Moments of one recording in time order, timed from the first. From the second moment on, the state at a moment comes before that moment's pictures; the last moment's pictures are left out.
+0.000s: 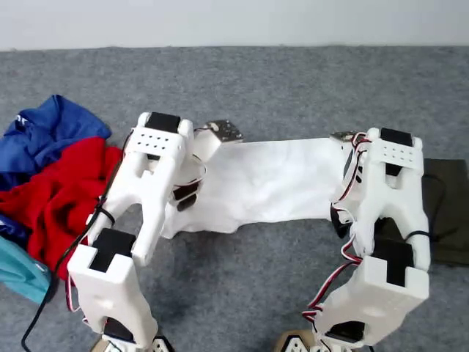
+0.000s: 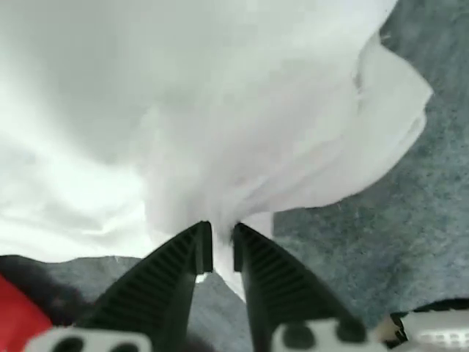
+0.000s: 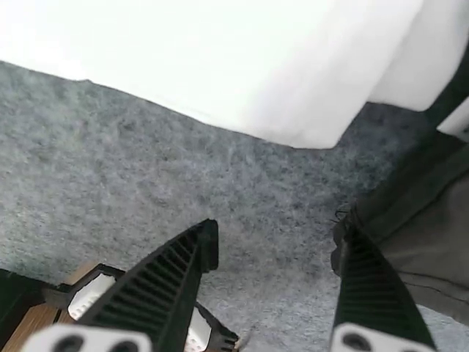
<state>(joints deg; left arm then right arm) 9.9 19.3 -3.9 96.4 -35.7 12.0 12.5 8.1 94.1 27.7</state>
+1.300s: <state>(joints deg) 17.1 10.9 18.9 93.6 -35.7 3.3 12.5 16.4 90.3 25.5</state>
